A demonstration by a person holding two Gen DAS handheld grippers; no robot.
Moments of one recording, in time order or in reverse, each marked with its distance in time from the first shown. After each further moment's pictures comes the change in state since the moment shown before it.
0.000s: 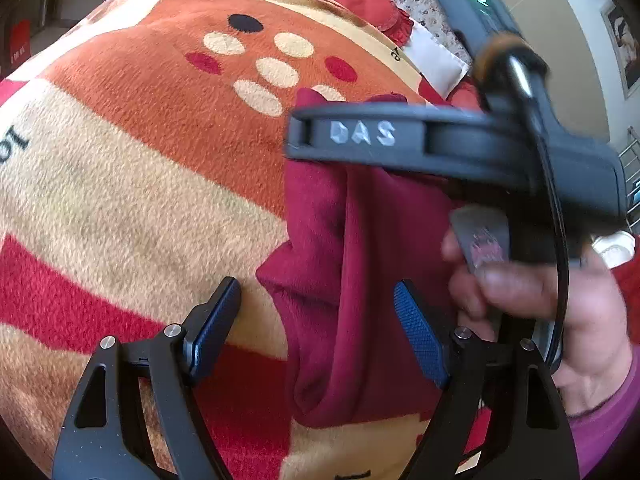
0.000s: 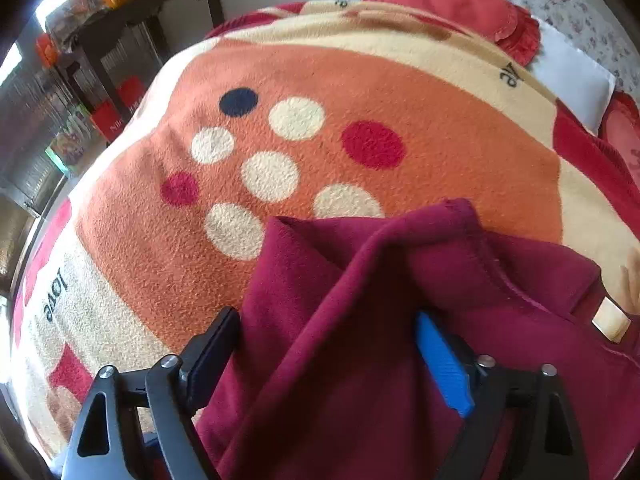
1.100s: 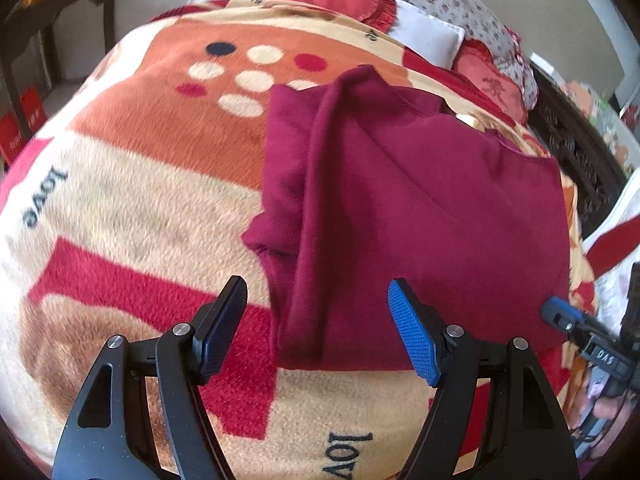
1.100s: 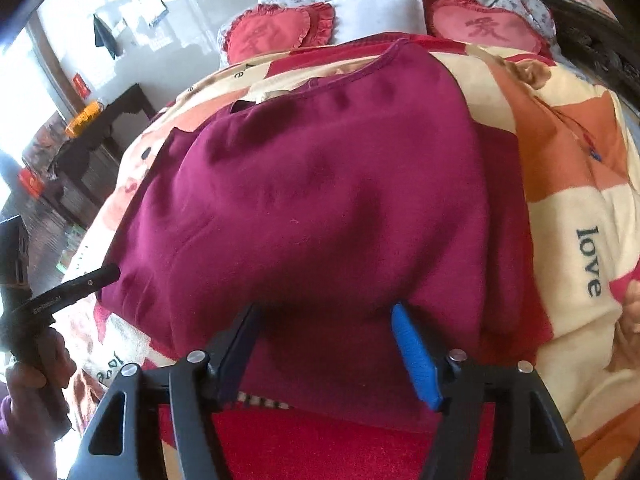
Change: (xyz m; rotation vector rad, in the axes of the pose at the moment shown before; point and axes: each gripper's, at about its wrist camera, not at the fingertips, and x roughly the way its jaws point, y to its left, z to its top) left arm -0.005 -0.046 -0.026 0.155 -0.016 0.193; right arm -0.126 -0.189 -0.258 0.394 -0.197 0.043
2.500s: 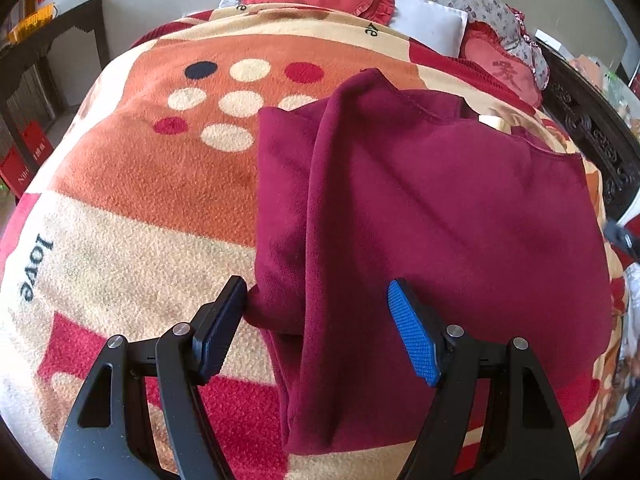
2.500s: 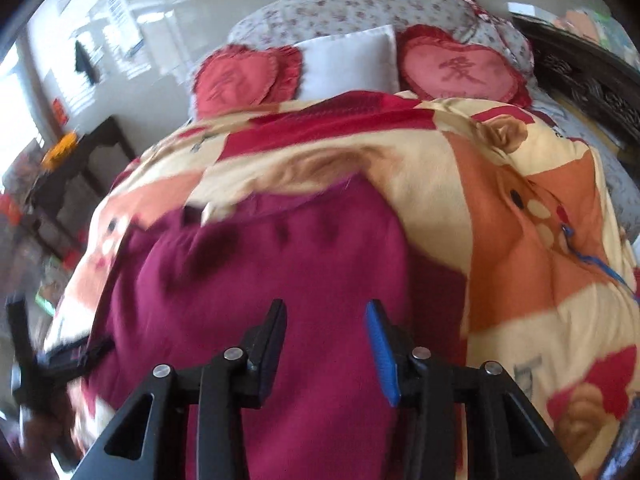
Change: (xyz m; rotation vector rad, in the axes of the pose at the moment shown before) left arm 0.032 -0.016 0.036 0.113 -0.001 0.106; right arm -0.024 -0.028 0.081 0.004 -0.107 -0.083
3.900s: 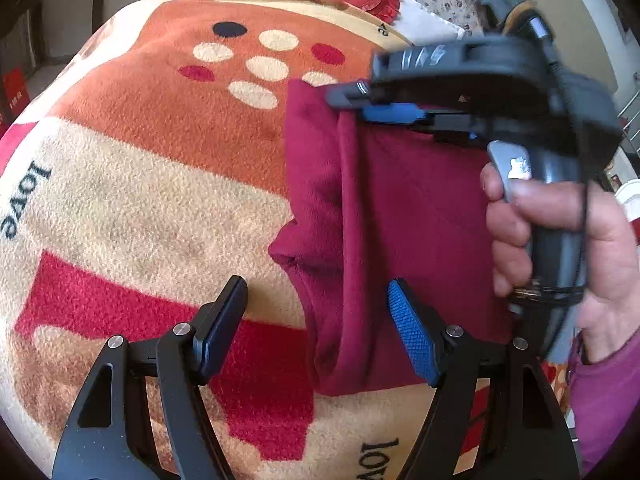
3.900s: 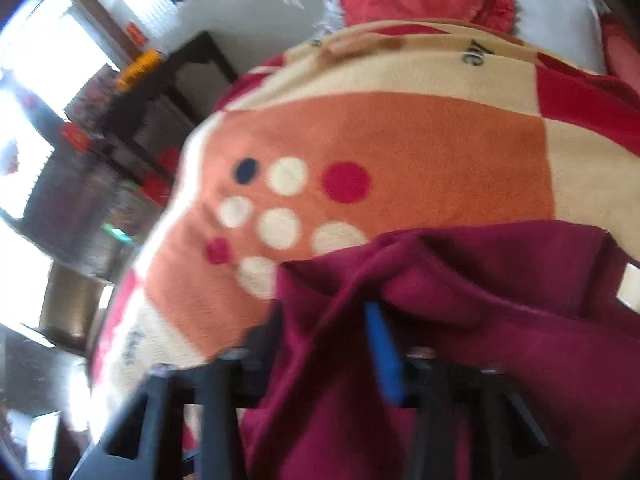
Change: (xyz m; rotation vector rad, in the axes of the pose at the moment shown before) left arm -0.023 0.049 -0.028 -0.123 0.048 -0.200; right arm 0.165 0.255 0.061 -0.163 0.246 0.294
